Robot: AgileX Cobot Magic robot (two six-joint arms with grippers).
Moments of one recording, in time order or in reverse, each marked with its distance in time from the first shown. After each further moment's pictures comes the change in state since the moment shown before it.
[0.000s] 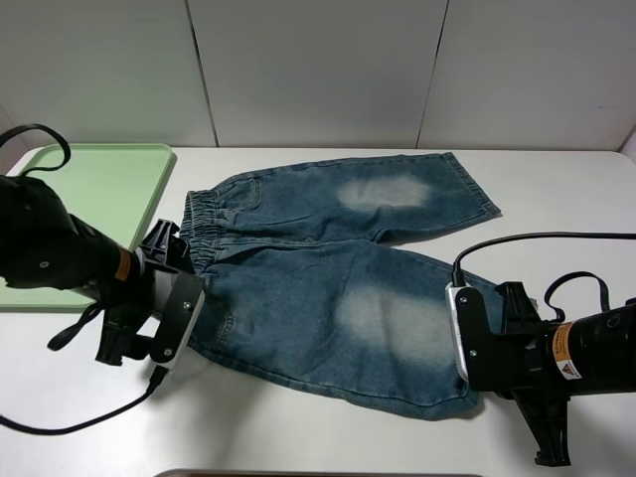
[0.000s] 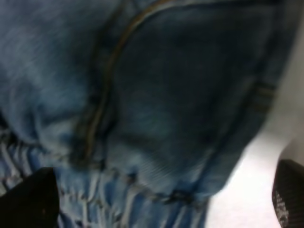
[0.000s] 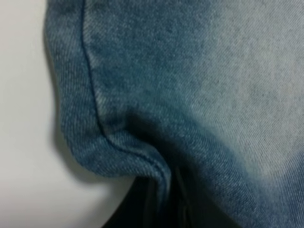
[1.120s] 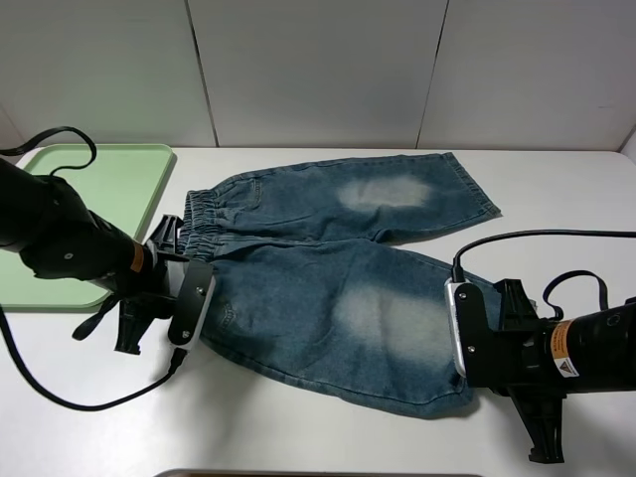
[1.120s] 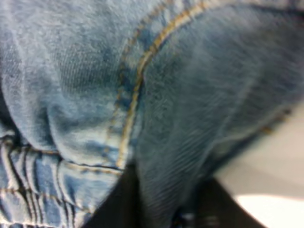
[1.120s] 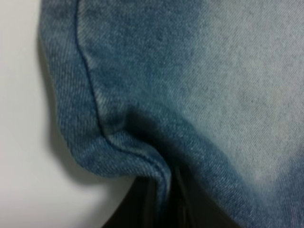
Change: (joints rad) left arm 0.018 0.100 -0.047 0.000 -0.016 -0.036; right arm 0.000 0.000 0.000 0.014 -0.026 0.000
